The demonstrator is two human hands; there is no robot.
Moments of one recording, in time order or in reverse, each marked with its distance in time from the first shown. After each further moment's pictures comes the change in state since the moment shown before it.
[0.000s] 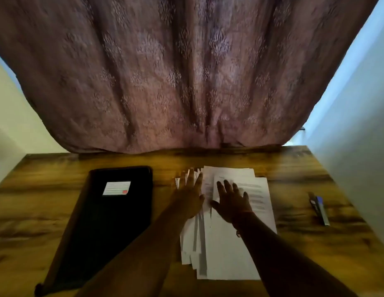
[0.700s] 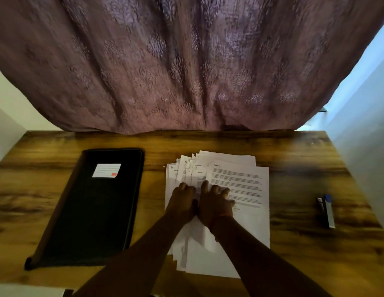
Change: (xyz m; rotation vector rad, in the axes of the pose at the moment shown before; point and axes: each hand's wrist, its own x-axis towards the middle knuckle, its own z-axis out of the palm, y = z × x) left_hand -0.008 0.041 0.050 -0.392 -0.086 -0.232; right_hand -0.002 -0.010 0.022 -0.027 -0.180 -0.008
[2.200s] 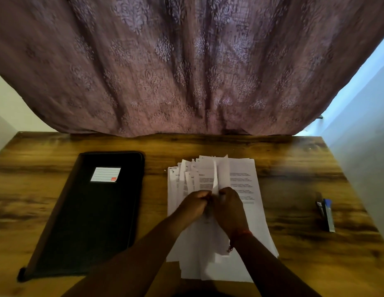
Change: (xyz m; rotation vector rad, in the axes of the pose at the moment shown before) left_hand 0.005 0.030 -0.022 -0.872 -0.213 -0.222; right_hand -0.014 0.021 -0.011 0.891 0.321 0.062
